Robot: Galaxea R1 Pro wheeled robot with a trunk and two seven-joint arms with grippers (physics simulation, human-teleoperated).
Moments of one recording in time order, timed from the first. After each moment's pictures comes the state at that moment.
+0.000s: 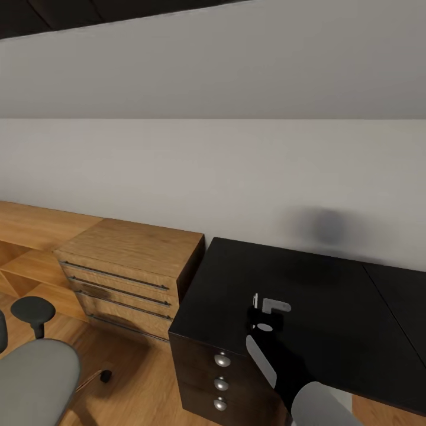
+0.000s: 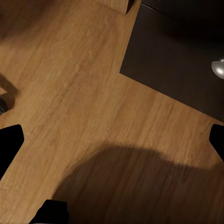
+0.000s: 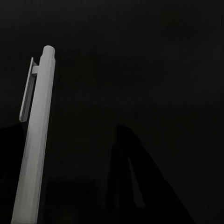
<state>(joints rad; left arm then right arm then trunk) -0.16 0.14 -0.98 -0.78 1.00 -0.17 0.51 -0.58 0.11 0.38 -0.76 -0.39 0.16 -0.69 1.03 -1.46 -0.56</state>
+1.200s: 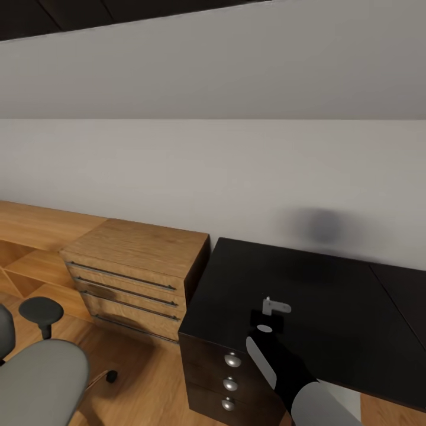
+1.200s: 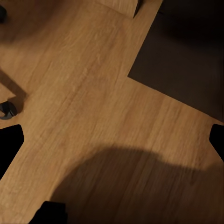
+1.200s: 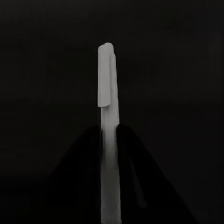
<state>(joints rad) -0.16 0.15 -0.98 -0.79 1.00 -0.17 0.51 -0.58 0.11 0.38 -0.74 -0.38 0.17 -0.70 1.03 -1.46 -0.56</state>
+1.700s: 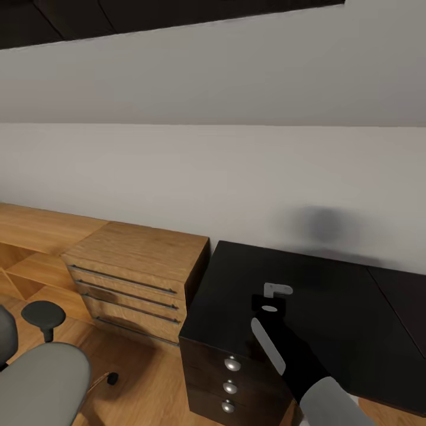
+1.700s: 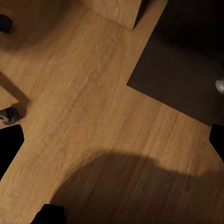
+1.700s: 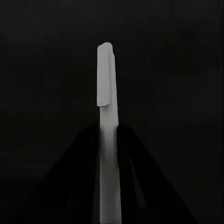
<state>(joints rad) -0.16 0.14 -0.98 -0.79 1.00 -0.20 0.52 -0.58 0.06 0.38 -1.01 -0.40 0.43 -0.70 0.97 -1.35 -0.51</state>
